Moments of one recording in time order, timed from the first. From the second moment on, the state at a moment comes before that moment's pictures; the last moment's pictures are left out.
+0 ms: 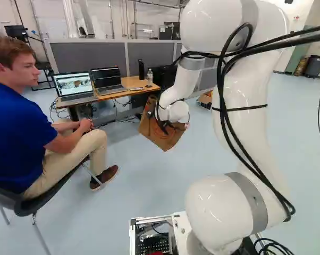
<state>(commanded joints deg) 3.4 -25.2 -41.2 0.0 29.7 -45.7</state>
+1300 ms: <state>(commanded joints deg) 1.1 2.3 -17.0 0.0 43.3 -15.2</state>
